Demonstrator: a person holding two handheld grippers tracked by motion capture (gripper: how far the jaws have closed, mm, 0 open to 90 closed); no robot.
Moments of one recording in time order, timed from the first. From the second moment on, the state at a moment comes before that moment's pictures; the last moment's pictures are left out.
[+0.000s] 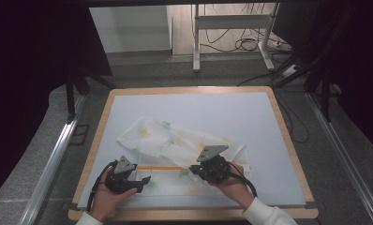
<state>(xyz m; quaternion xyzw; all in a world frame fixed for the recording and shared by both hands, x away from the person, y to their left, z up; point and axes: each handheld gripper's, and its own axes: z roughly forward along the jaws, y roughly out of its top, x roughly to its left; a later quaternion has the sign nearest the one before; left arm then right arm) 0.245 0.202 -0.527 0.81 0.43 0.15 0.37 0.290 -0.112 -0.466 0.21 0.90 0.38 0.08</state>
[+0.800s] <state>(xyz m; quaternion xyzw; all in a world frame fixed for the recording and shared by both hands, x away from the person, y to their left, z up) 0.246 0.199 -0.530 0.82 0.42 0.14 0.36 0.315 -0.127 -0.453 0.23 0.88 0.40 0.11</state>
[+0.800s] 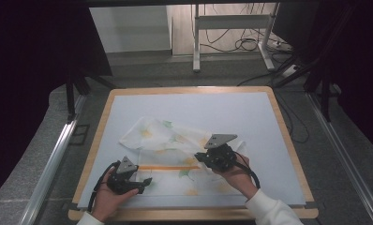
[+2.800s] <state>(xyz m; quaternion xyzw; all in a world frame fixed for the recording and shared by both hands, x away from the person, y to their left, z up) 0.246 0.198 -0.531 0.82 0.42 0.13 0.35 0.393 -0.194 -0.443 0.37 0.80 0.44 0.16</state>
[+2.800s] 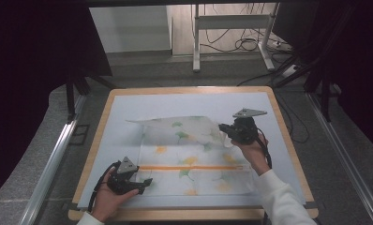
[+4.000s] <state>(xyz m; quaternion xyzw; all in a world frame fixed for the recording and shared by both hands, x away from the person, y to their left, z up) 0.247 0.199 -0.532 0.82 0.42 0.13 0.35 0.471 -0.245 -0.485 0.49 0.73 0.46 0.13</state>
